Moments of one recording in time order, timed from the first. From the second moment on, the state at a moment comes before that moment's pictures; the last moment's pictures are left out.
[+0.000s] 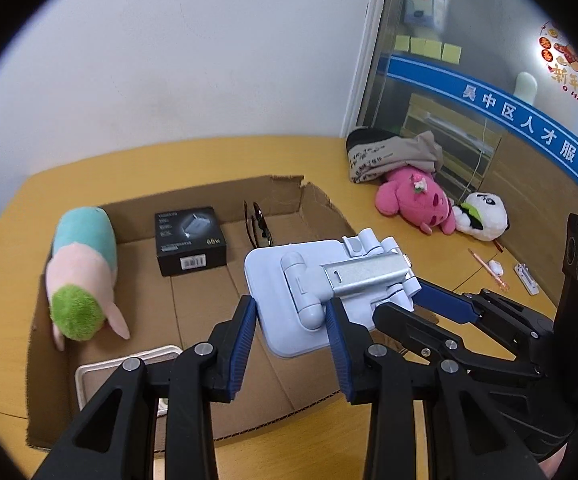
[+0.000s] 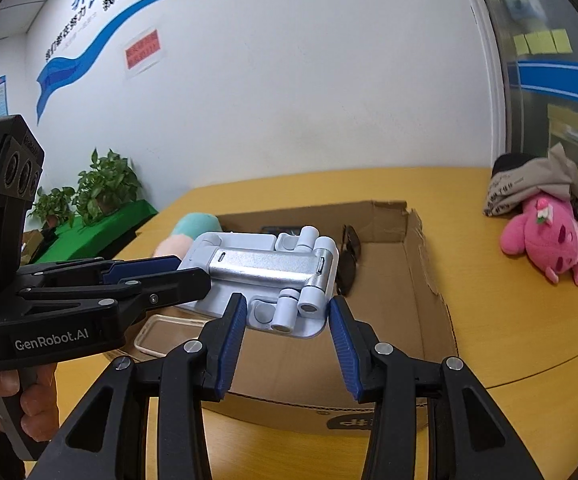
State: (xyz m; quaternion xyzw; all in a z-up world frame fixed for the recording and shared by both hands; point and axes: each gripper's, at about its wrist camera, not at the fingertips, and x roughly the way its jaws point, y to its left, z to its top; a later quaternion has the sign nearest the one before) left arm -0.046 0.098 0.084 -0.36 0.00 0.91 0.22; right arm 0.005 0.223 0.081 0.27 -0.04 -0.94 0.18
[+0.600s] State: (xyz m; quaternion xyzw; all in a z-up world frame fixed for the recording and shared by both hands) left arm -0.123 0.108 -0.011 -0.53 -0.04 0.83 0.18; right arm -0.073 0.226 -0.006 0.43 -0.04 -0.89 0.17
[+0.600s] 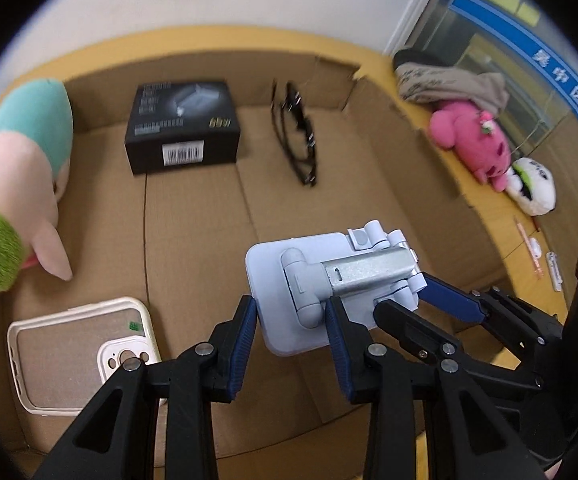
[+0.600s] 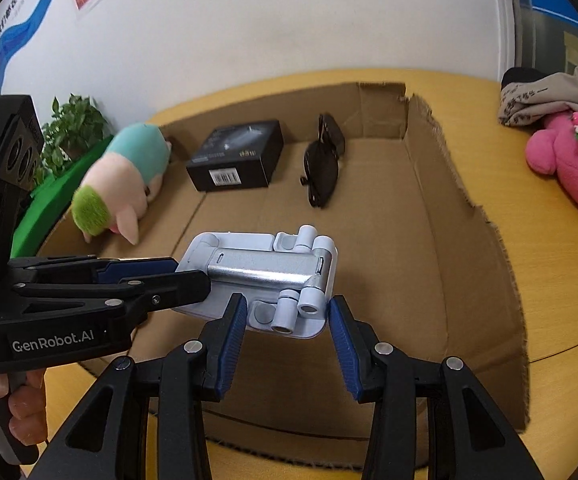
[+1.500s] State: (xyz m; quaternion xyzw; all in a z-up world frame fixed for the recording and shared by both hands) left arm 0.012 0.002 0.020 -0.29 0.01 0.96 0.04; right arm 0.012 0.225 0.016 0.29 0.01 -0.95 0.13
